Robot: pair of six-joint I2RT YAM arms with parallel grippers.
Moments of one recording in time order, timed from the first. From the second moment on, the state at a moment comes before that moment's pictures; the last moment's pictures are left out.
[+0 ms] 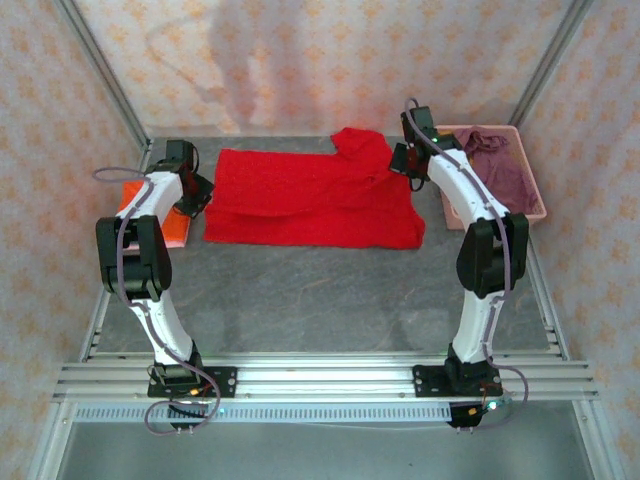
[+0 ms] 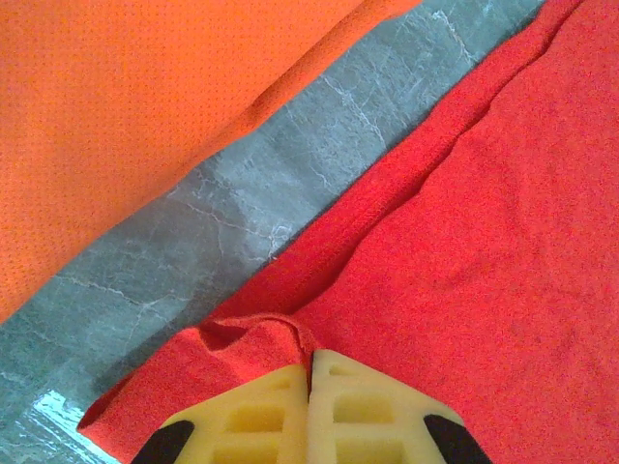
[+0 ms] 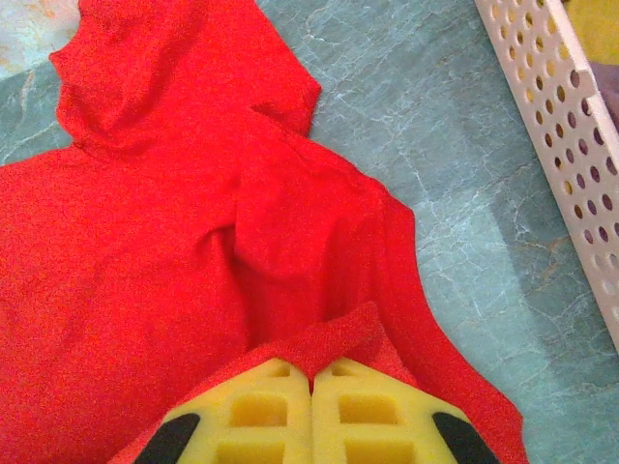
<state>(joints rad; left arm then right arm) 0.14 1.89 1.46 -0.71 0.03 -0.90 0.23 1.95 1.81 -0.82 0.12 0.49</state>
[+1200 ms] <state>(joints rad) 0.12 1.97 1.50 -0.66 0.10 -0.86 0.22 2.02 1.83 -0.81 0.11 0.49</state>
